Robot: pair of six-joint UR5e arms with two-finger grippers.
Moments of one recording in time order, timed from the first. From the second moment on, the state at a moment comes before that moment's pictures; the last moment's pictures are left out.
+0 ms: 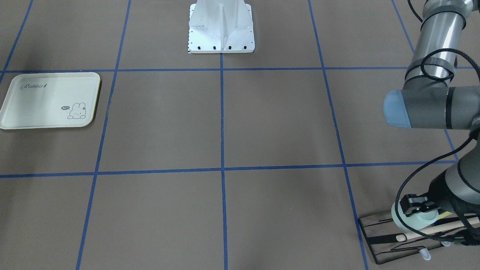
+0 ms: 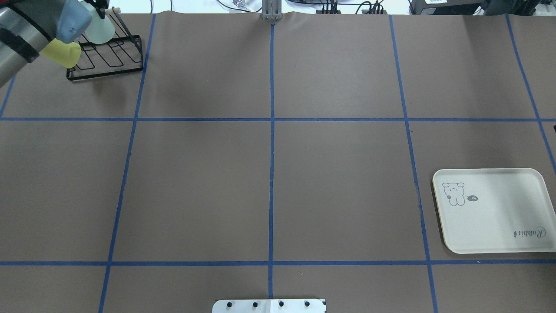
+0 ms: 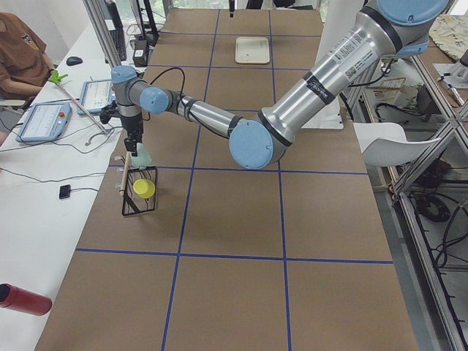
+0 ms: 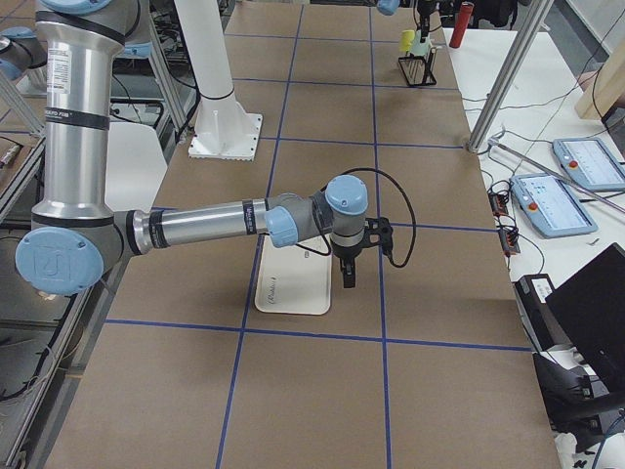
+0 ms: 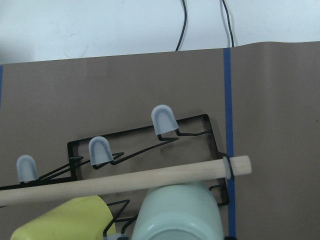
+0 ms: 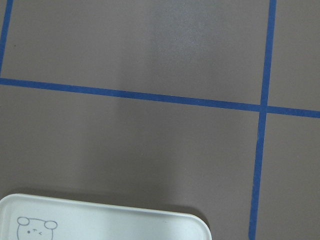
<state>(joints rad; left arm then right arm) -1.19 -2.38 -1.20 -1.55 -2.08 -0.53 1.36 -1.68 1.83 -1.40 2.34 0.27</state>
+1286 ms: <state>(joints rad) -0.99 -2.40 -1.62 -1.50 -2.20 -1.16 1.22 -1.49 1.81 -1.36 2.34 0.42</state>
